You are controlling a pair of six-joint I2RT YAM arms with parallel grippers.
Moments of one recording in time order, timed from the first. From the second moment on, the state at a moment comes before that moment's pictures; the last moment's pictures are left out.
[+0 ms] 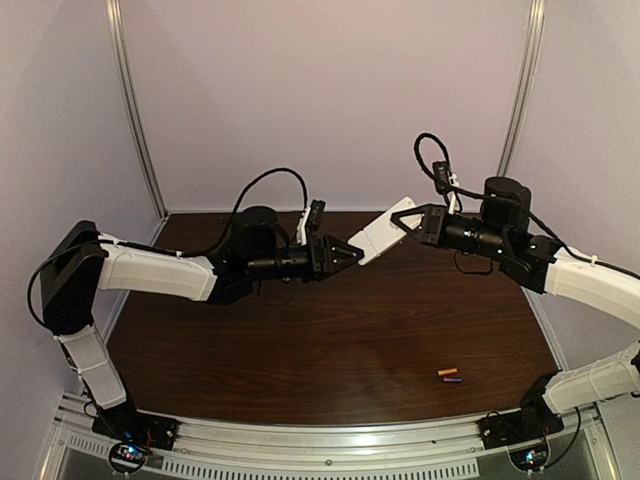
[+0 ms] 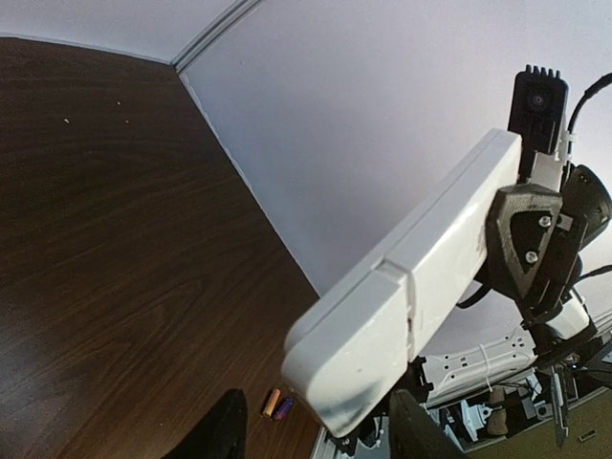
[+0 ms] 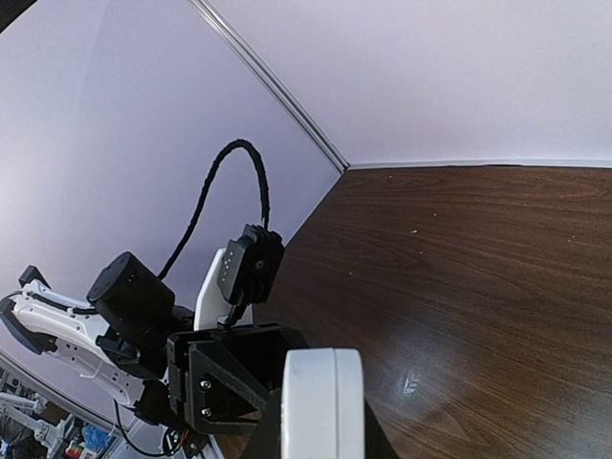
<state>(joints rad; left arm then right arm) -0.88 1.76 1.07 0.58 0.46 -0.90 0.59 1.17 0.90 0.13 -0.38 0.61</state>
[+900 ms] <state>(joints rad) -0.88 1.77 1.04 0.69 0.48 -0.91 0.59 1.19 0.92 0.10 -0.35 0.59</state>
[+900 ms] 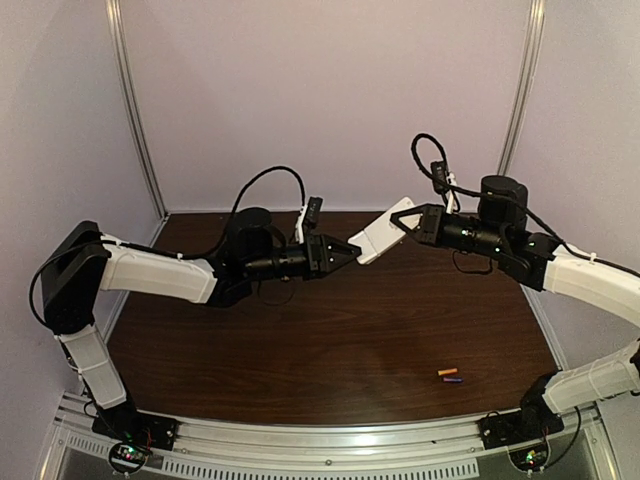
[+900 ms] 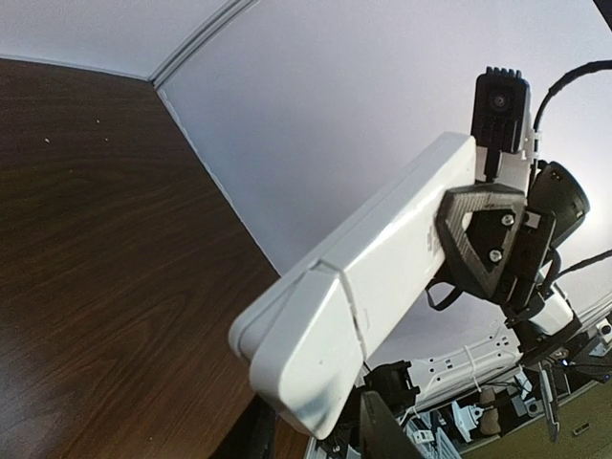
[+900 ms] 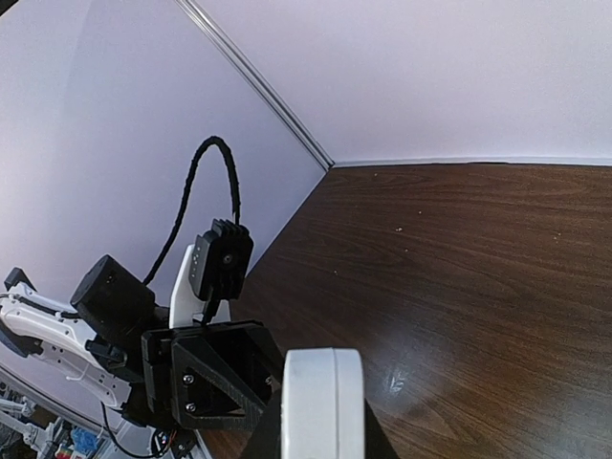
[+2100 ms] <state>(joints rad) -0.87 1.73 0.93 0.95 0.52 -0.97 0.40 1.15 0.89 0.11 -0.41 0.64</state>
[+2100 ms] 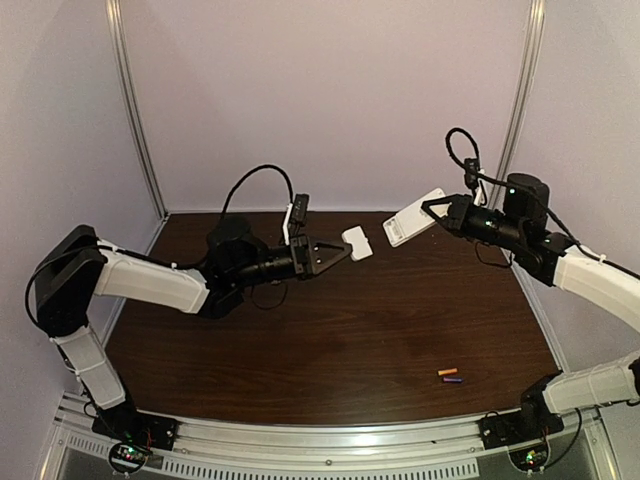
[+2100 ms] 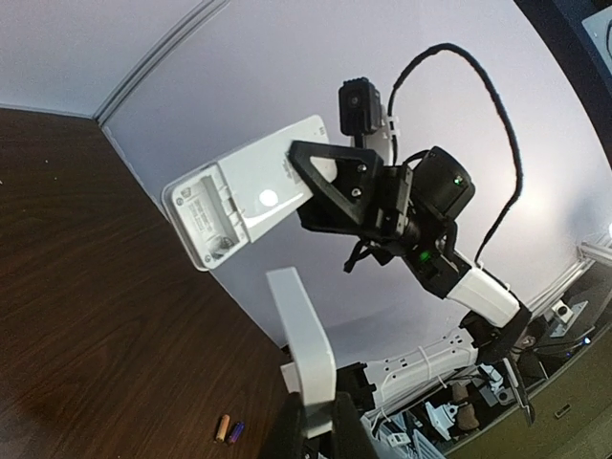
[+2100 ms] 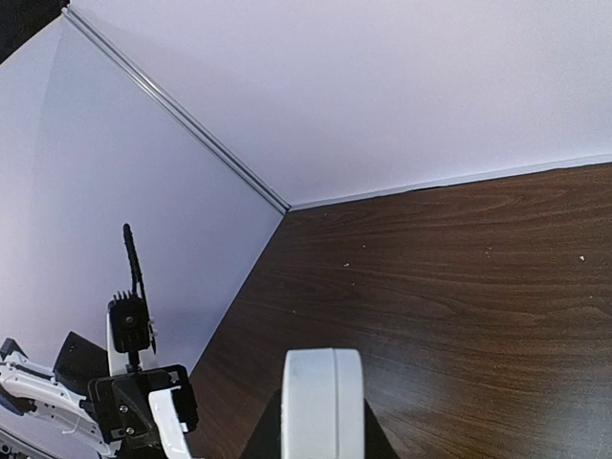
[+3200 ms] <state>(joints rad) -0.88 1.74 1.20 -0.46 -0.06 -0.20 0.26 1.05 0.81 -0.06 -0.56 0.61</state>
